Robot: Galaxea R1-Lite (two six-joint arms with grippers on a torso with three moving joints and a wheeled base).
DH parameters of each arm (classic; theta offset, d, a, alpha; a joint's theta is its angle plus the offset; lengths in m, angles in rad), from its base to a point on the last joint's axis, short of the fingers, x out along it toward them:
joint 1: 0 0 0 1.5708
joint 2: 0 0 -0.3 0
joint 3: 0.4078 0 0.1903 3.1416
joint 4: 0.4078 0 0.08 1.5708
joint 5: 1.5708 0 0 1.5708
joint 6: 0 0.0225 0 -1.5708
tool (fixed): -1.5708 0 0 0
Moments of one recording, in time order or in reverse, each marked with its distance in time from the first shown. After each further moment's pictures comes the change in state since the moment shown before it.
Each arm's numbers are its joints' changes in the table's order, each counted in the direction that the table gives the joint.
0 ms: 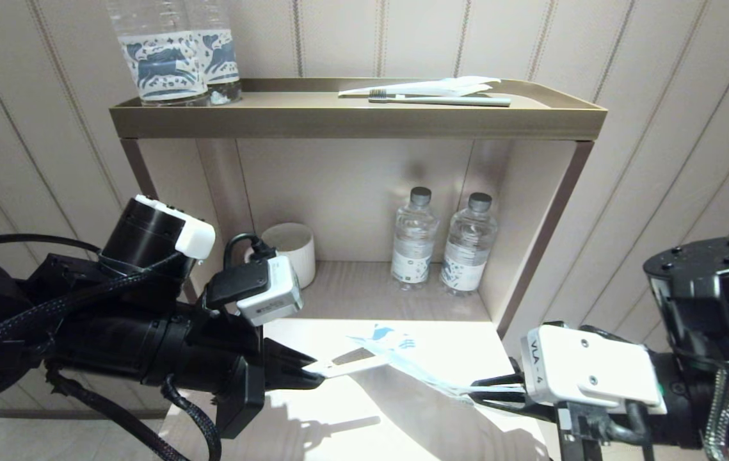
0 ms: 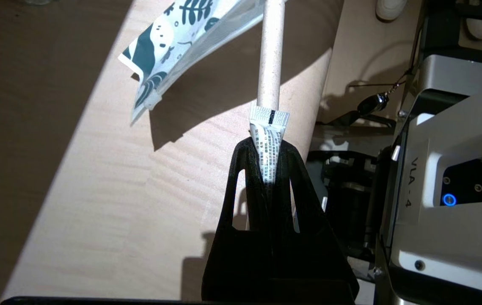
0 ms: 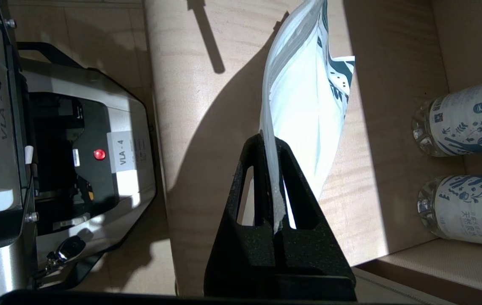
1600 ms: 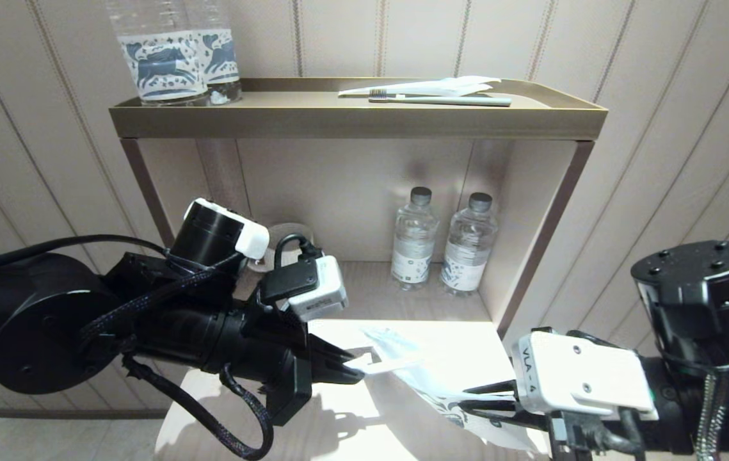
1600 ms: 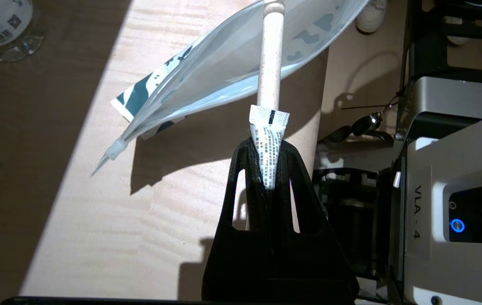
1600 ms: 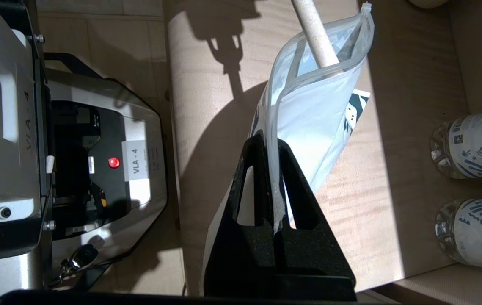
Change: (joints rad) left arm -0.061 -0.123 0.063 -0.094 -0.041 -0.006; right arm 0.033 -0.017 0.001 -0.017 0.032 0.019
